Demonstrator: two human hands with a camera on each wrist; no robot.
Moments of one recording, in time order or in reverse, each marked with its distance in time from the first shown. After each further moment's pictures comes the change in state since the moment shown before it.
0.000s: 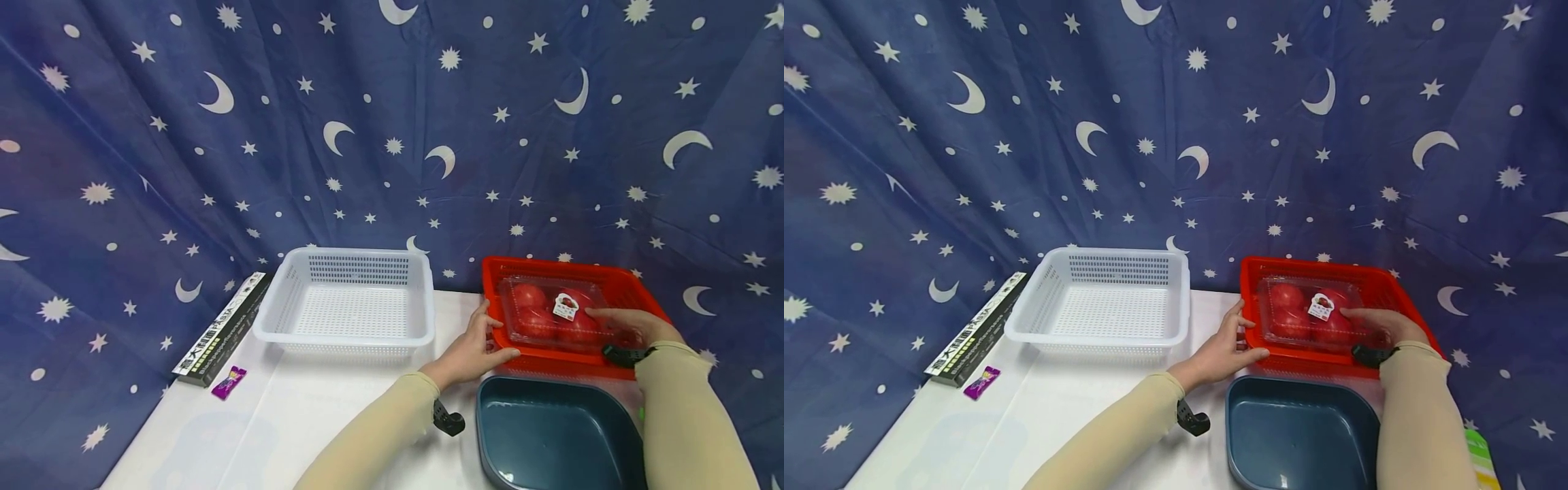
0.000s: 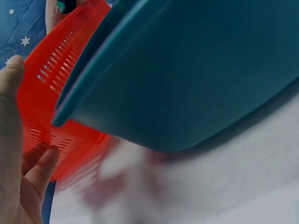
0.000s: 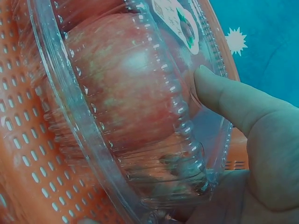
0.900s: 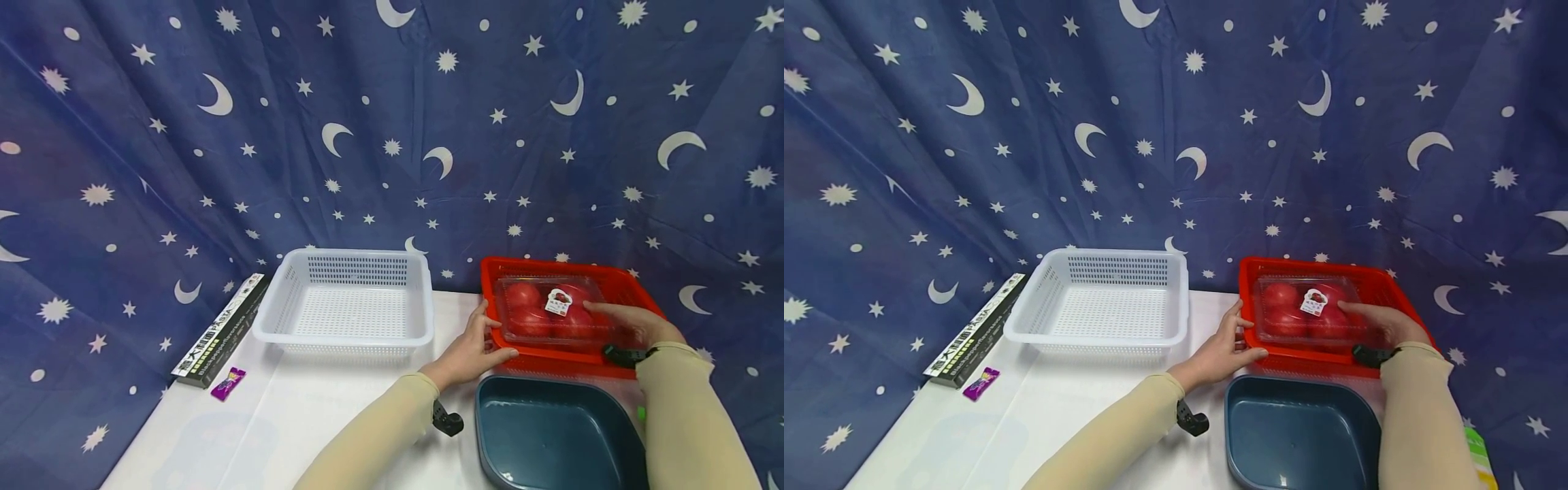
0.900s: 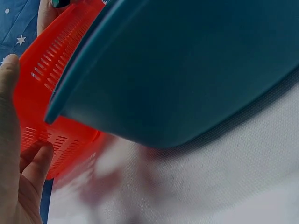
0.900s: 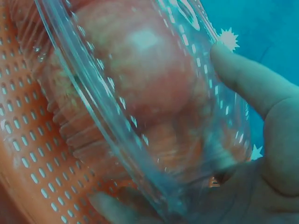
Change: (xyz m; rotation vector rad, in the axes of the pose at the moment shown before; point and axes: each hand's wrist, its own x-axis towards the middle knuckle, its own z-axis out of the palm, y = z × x) left_hand 0.001 0.000 0.004 -0.016 0.003 -0.013; right_hand 0.033 0.010 -0.019 -0.023 -0.049 -0.062
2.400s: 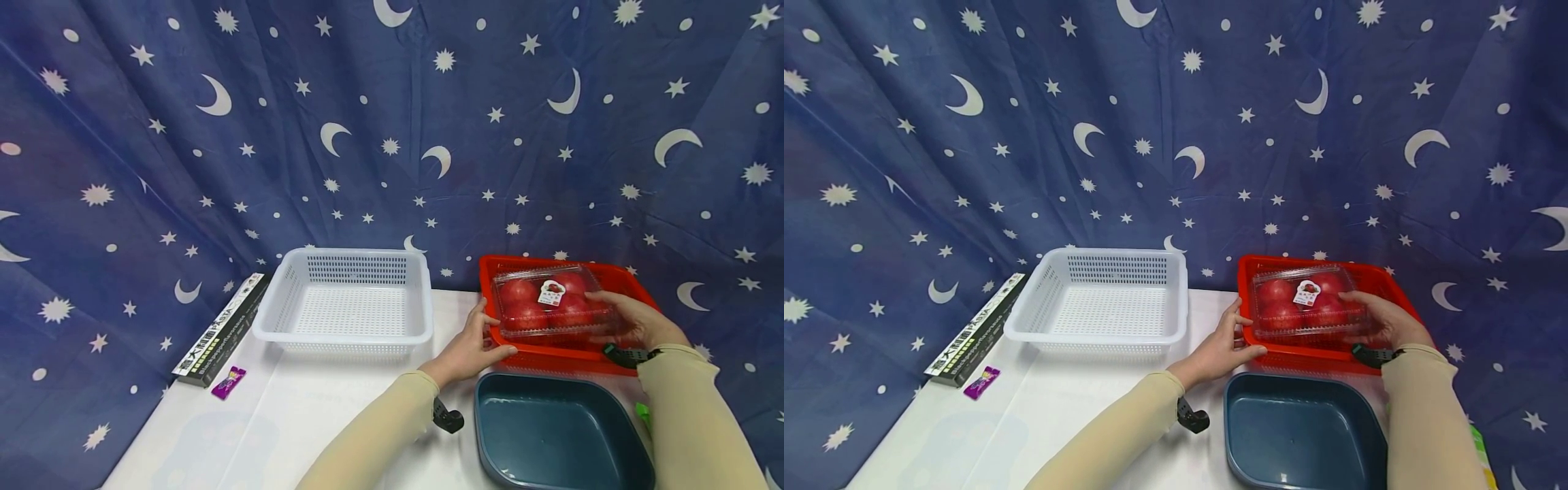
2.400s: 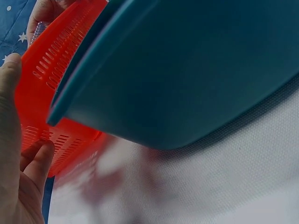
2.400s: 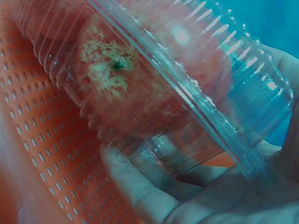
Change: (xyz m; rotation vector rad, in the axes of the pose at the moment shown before) left_hand 0.002 0.001 0.001 -0.049 0.014 0.015; right_hand 0.009 -0.006 0.006 0.318 -0.178 -0.063
